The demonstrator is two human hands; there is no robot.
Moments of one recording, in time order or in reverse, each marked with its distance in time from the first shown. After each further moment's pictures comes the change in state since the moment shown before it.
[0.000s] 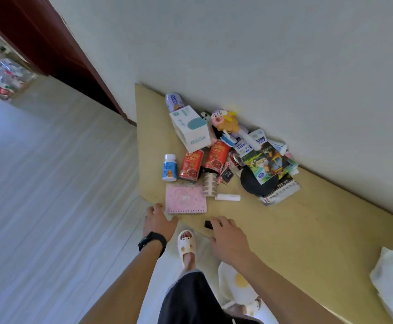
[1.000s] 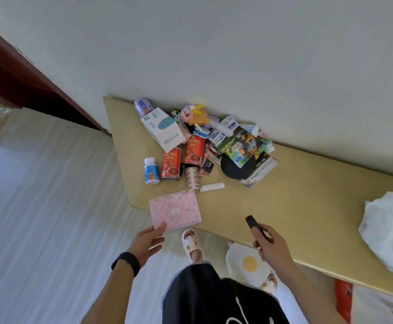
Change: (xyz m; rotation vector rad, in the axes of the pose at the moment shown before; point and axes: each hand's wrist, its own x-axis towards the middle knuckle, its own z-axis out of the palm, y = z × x) left_hand -0.032 -0.025 -0.030 -0.693 -0.495 -0.208; right_hand -0.103 0.087 0.020 1.306 0.319 0.522
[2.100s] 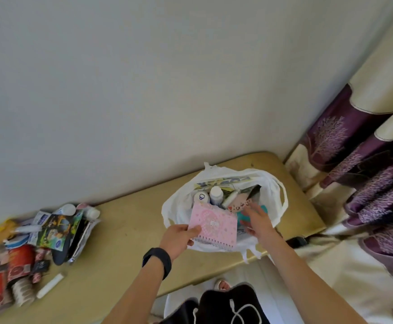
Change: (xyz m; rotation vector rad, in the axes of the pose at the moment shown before) left_hand -0.132 -0.066 0.609 0.976 -0.343 0.408; right_hand 0.015 0.136 -0.477 0.792 0.413 0.175
